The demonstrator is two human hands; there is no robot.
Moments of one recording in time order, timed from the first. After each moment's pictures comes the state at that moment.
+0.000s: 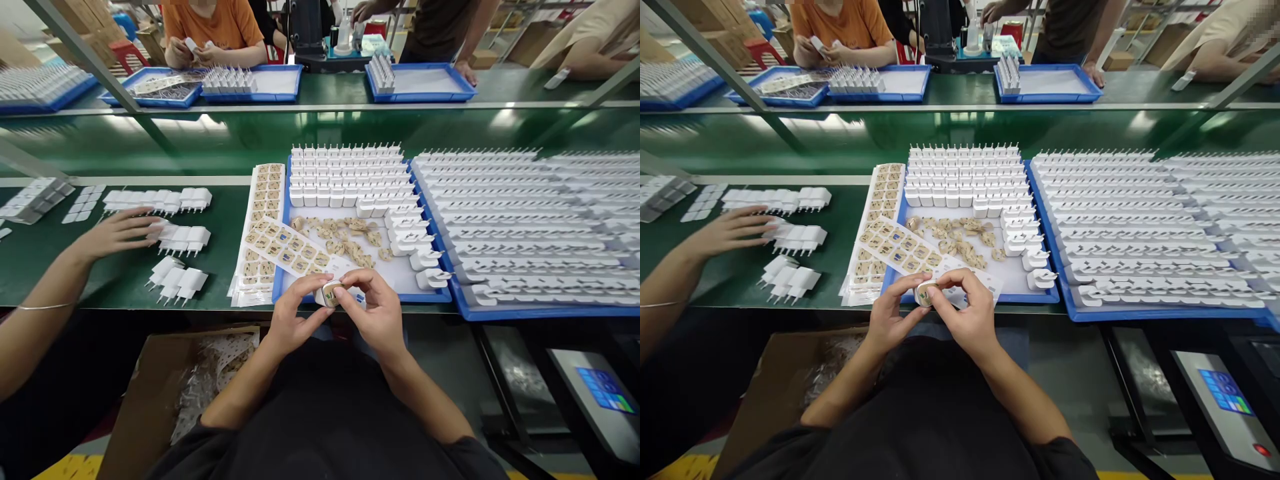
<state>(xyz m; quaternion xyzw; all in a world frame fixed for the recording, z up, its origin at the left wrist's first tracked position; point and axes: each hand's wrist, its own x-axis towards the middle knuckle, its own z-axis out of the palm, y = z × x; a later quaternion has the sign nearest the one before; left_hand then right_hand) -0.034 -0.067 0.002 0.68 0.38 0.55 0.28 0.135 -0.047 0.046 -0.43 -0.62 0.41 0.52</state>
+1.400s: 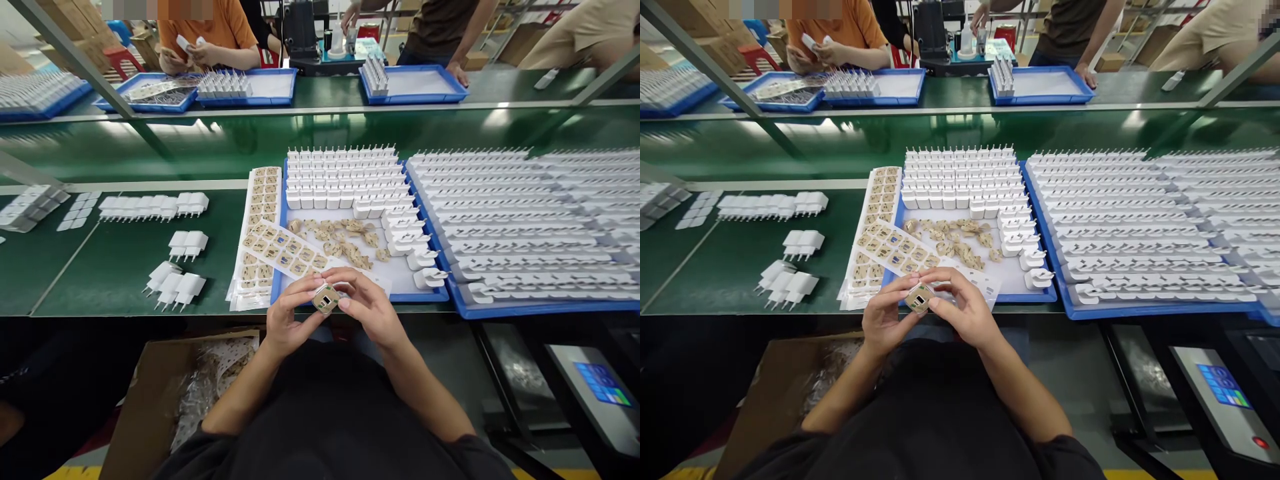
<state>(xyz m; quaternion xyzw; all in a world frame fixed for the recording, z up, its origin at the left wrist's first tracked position) -0.034 -0.063 -0.008 0.67 0.33 0.62 0.23 0.143 -0.033 0.046 -0.30 -0.59 0.60 0.45</state>
